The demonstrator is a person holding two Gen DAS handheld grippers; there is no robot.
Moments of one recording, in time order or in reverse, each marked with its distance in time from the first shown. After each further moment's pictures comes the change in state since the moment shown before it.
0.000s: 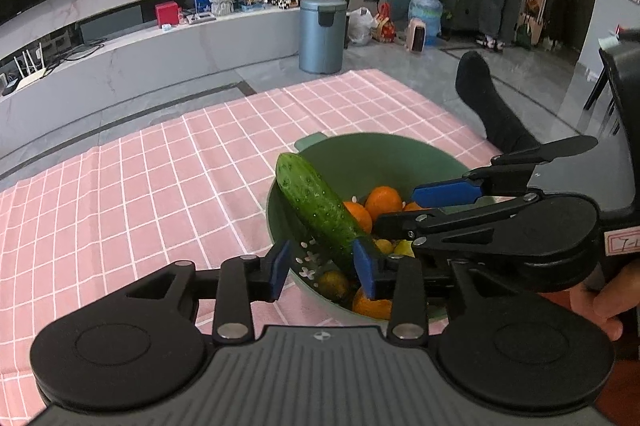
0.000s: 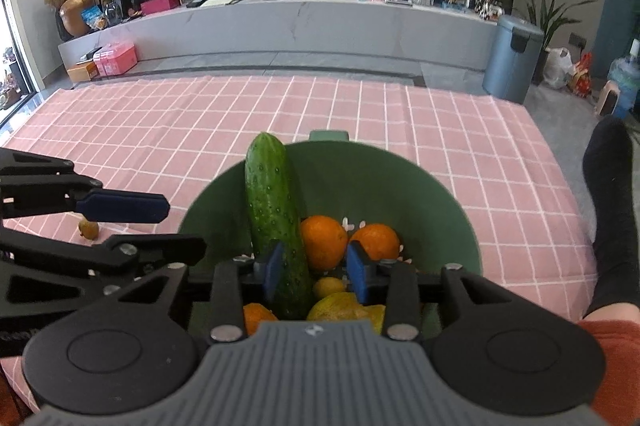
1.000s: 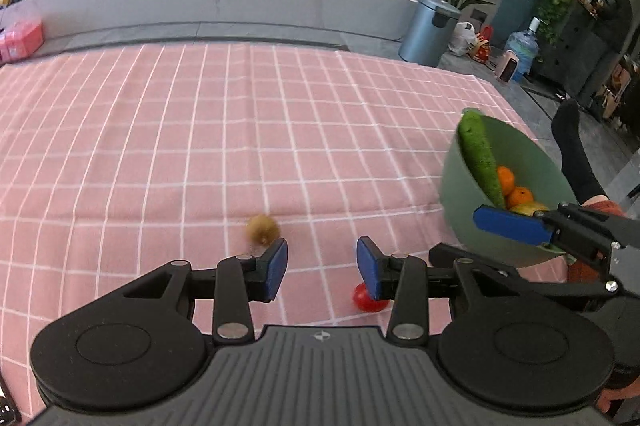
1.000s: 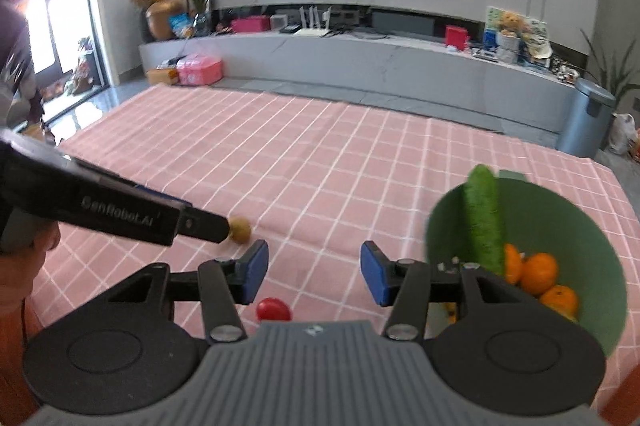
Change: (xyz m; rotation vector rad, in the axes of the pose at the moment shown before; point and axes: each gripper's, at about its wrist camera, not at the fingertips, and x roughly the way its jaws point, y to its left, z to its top) left arm -0.059 0.123 -0.068 -0.371 0.080 0.109; right arm -0.017 0.131 -0.031 -0.156 -0.114 0.188
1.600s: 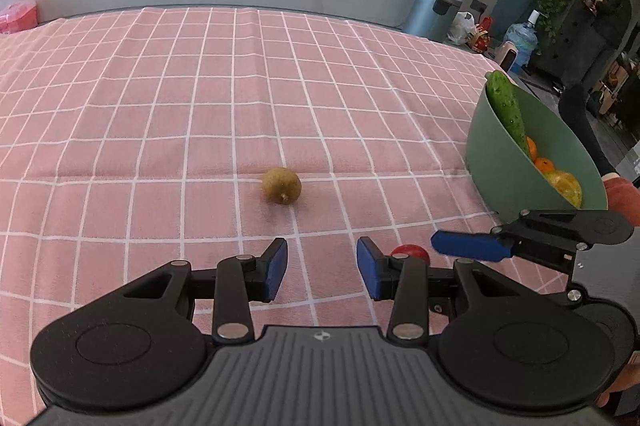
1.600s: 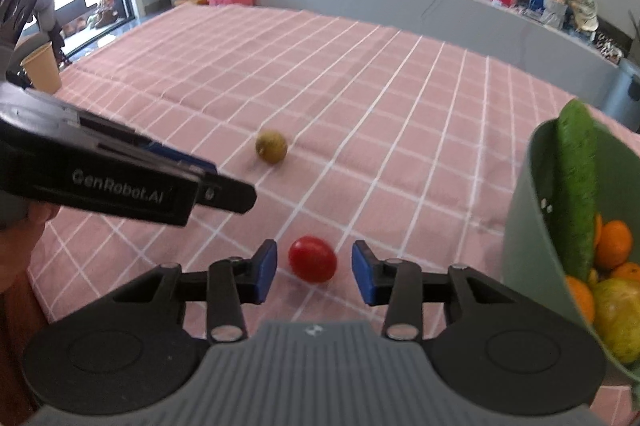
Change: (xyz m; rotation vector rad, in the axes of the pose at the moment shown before) left arm 0.026 0.024 -0.035 0.004 0.016 -0.029; right arm 0.064 0.019 -0.024 -0.084 0.196 0.074
